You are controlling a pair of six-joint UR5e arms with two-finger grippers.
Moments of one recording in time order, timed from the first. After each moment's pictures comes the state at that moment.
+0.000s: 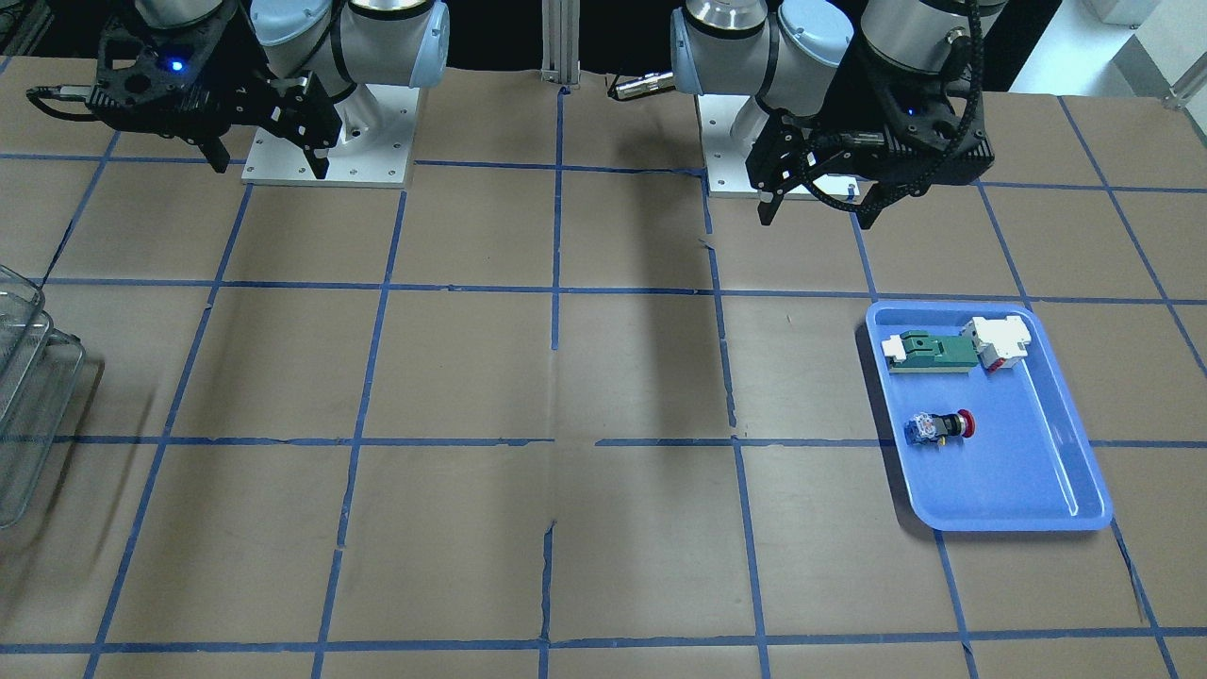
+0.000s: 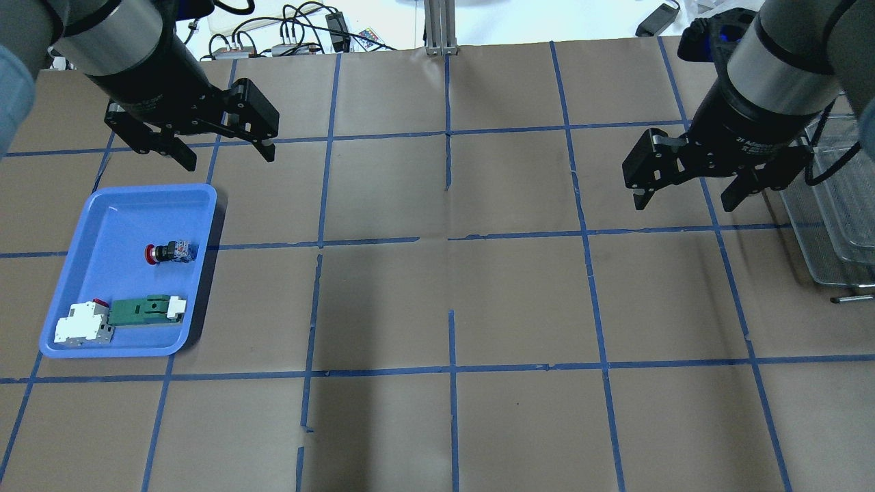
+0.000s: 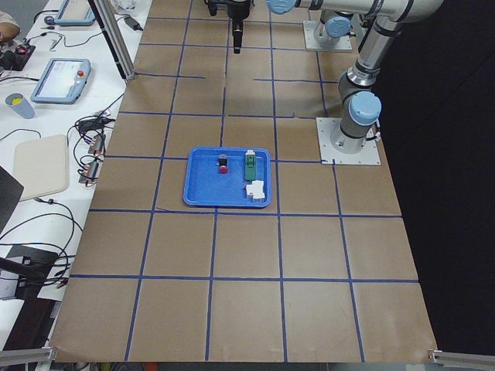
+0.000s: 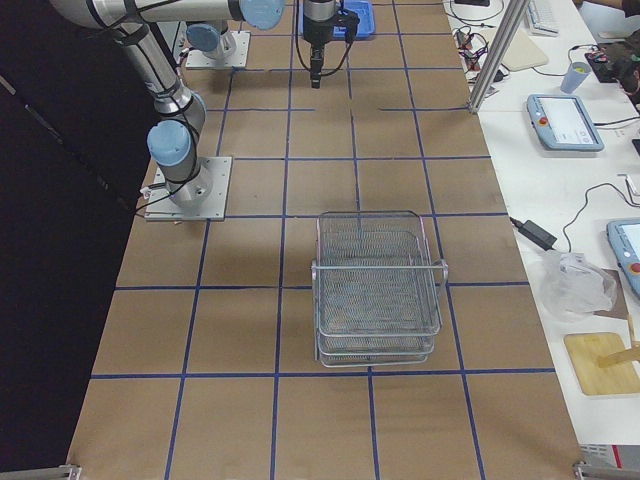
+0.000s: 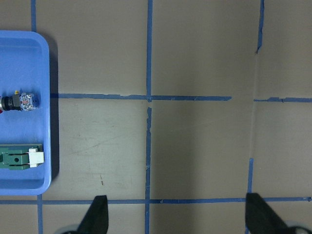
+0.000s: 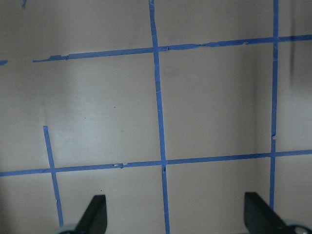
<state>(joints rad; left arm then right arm) -1.56 -1.53 -1.55 -1.60 1.51 -0.02 1.52 -1.73 1.68 -1.49 -1.56 0.02</state>
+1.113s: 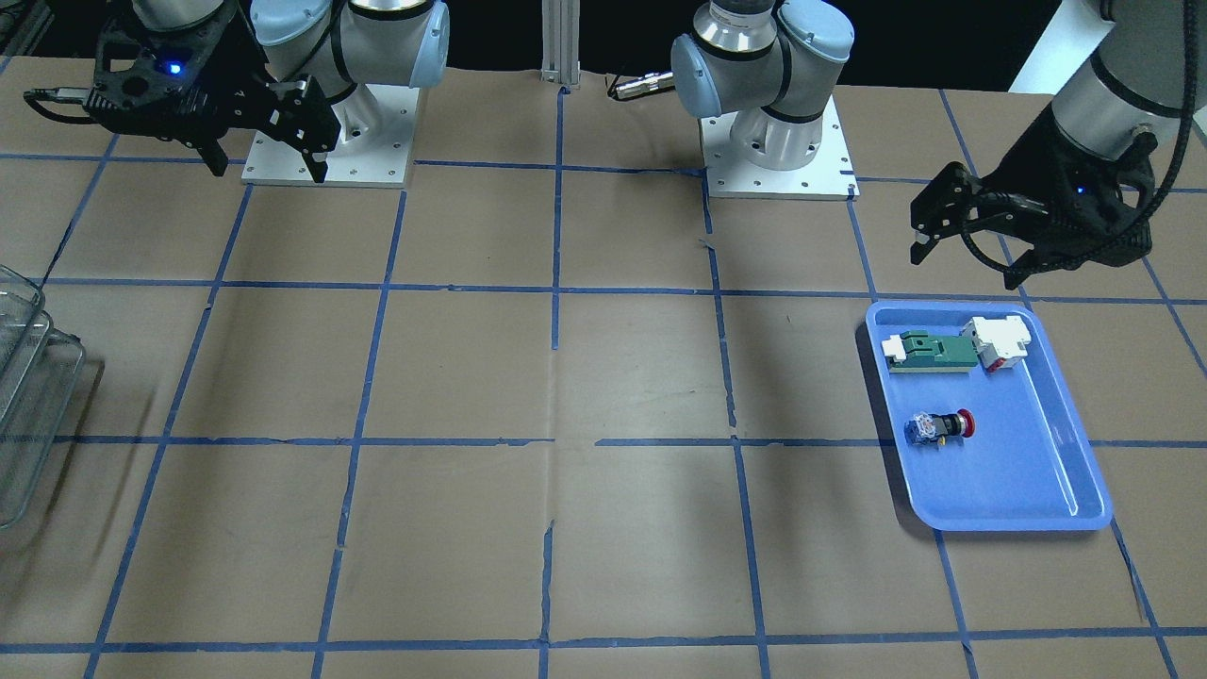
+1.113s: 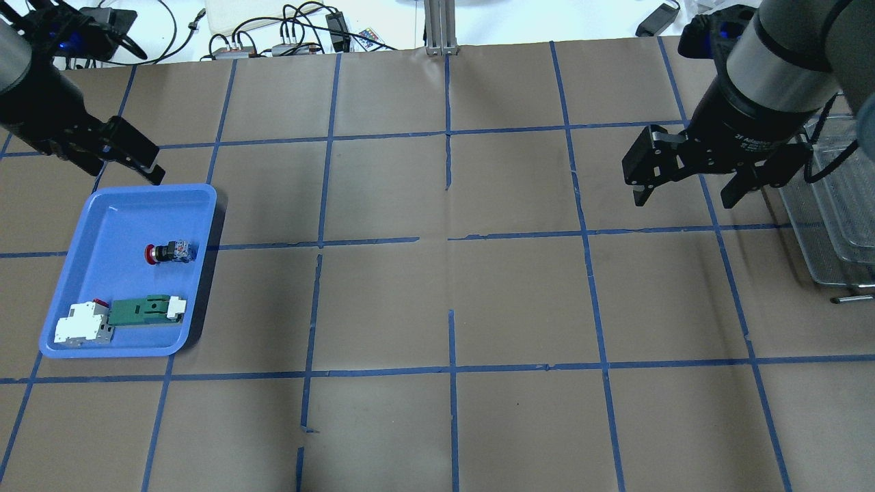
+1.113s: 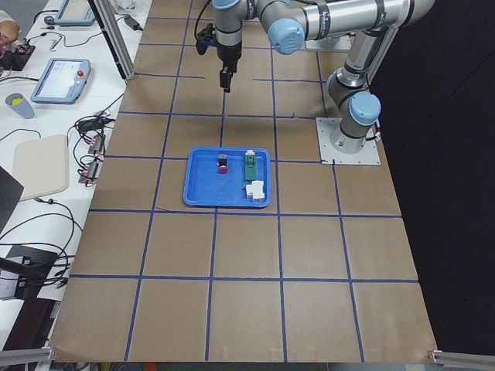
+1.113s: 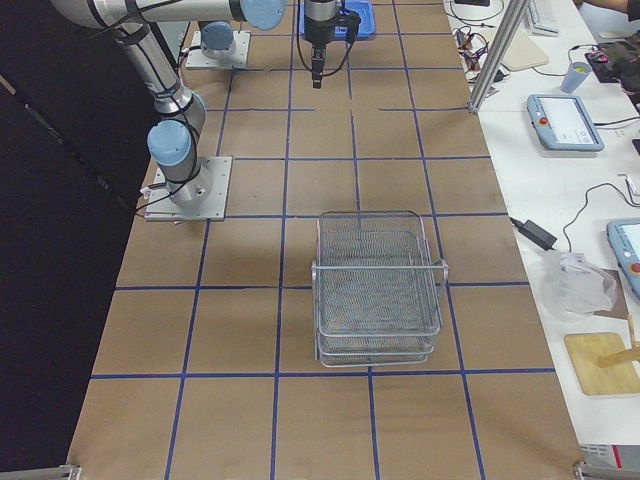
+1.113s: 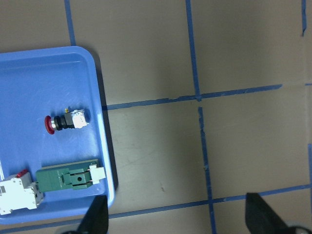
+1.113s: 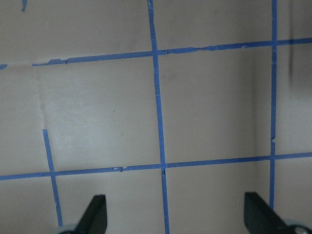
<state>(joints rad) -1.22 -1.57 -1.63 -1.54 1.51 0.67 1.52 -1.73 1.68 -1.50 -1.56 0.02</state>
